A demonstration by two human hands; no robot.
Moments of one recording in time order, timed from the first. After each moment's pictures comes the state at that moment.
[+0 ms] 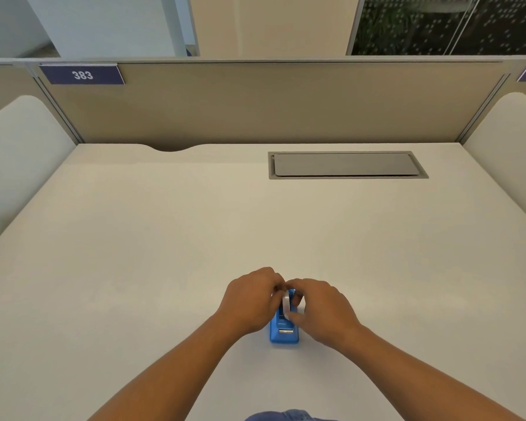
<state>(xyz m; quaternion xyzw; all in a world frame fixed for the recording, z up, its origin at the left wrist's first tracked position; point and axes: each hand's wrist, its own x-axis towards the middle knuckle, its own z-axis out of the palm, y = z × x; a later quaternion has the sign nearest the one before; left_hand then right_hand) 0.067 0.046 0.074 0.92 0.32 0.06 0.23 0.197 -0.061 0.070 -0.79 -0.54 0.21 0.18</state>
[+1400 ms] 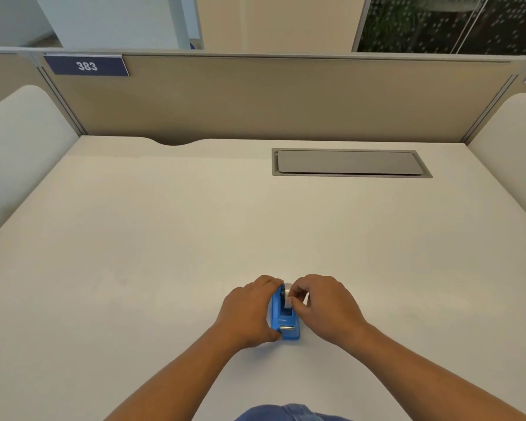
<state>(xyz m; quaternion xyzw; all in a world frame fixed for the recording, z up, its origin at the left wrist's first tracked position) 0.045 0.036 0.043 0.92 0.31 -0.01 0.23 0.195 -0.063 0.083 -0.80 -0.54 0.20 0.19</state>
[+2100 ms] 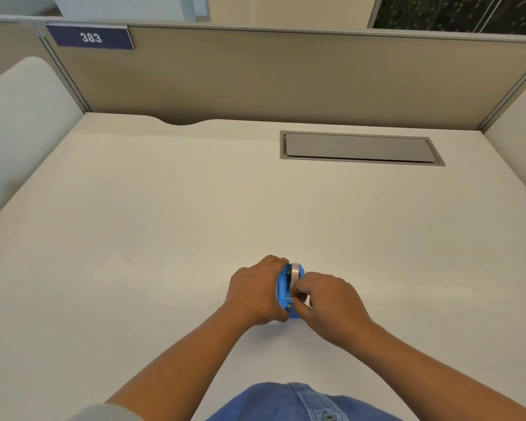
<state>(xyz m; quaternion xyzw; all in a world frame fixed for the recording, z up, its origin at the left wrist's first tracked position) 0.054 0.030 0.050 0.90 0.36 0.00 0.23 0.179 -0.078 0.085 -0.77 -0.61 0.17 0.12</state>
